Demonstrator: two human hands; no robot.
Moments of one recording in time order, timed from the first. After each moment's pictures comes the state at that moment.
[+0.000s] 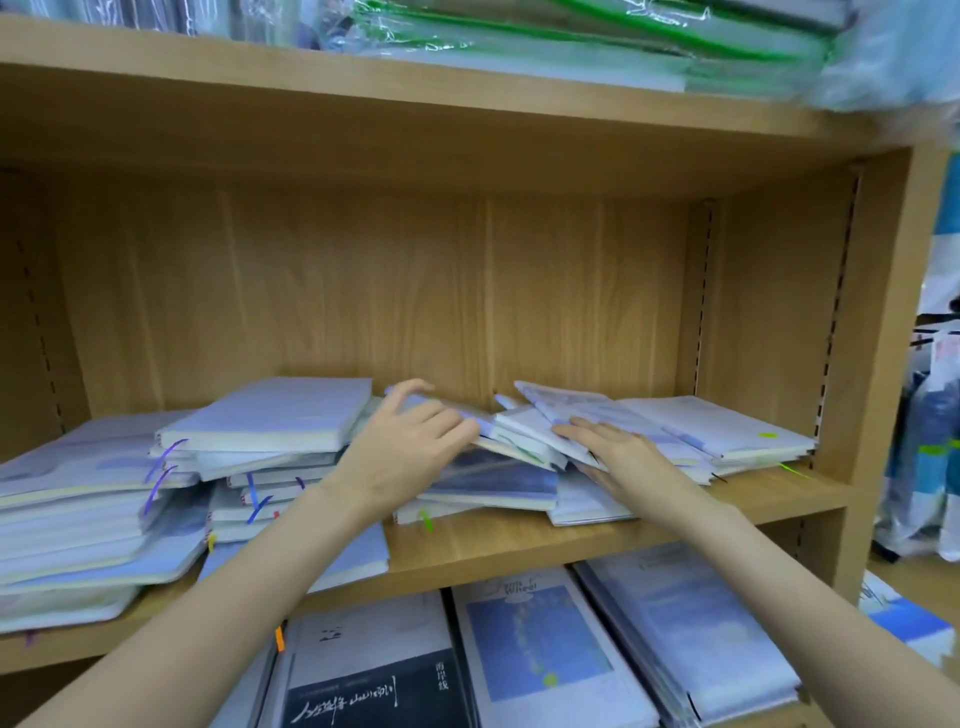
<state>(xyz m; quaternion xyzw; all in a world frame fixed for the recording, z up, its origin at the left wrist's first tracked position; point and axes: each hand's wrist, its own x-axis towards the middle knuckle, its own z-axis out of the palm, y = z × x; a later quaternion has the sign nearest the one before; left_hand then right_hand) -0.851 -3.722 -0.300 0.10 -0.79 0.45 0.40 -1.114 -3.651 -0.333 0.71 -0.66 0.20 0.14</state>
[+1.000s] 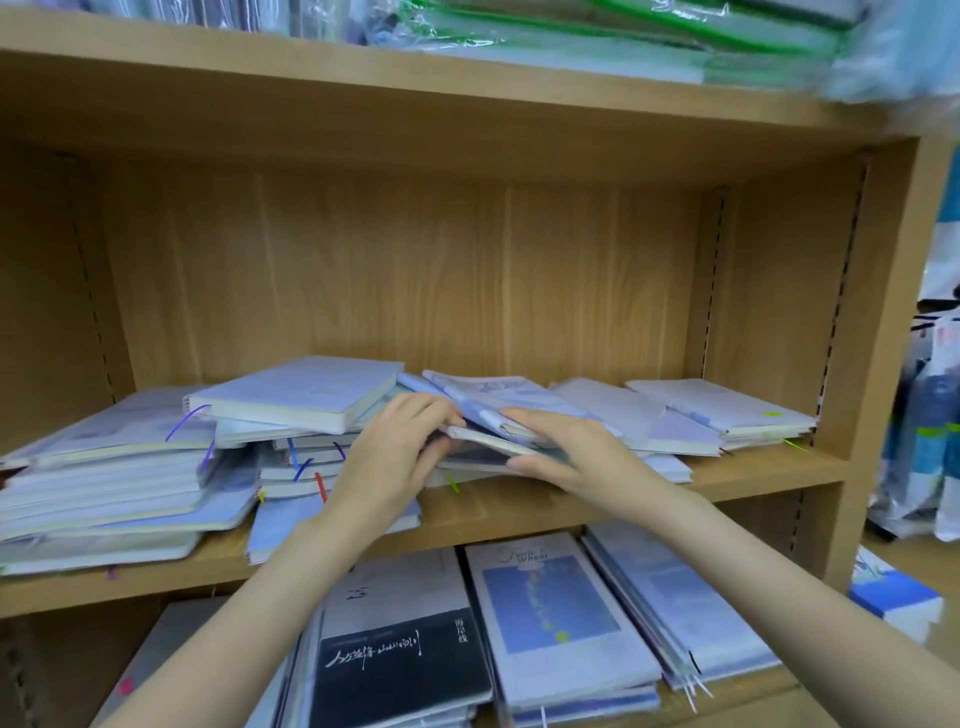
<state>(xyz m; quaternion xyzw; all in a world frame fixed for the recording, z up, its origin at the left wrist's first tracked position) -0.814 -3.686 -0.324 0.20 -0.87 0.08 0.44 -1.023 -3.609 -0.313 0.79 -0.54 0.31 0.03</state>
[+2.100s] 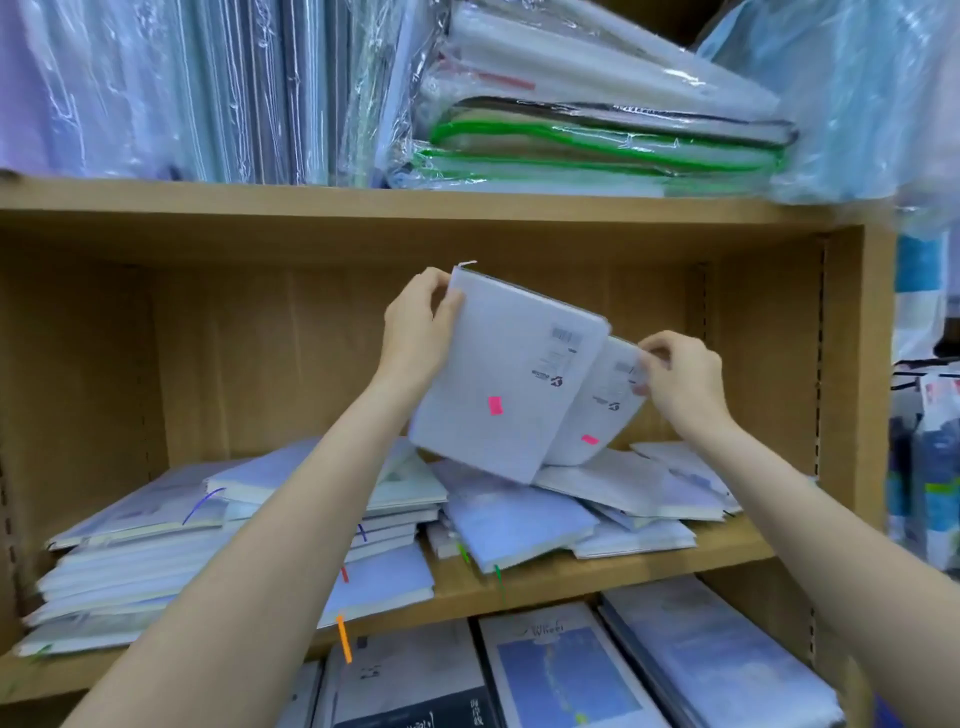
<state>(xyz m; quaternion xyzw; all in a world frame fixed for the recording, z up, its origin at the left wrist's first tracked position) -0.849 -3.674 -0.159 0.25 -0.73 -0.06 0.64 -1.080 -3.601 -0.207 0.49 -0.60 0.62 0.14</state>
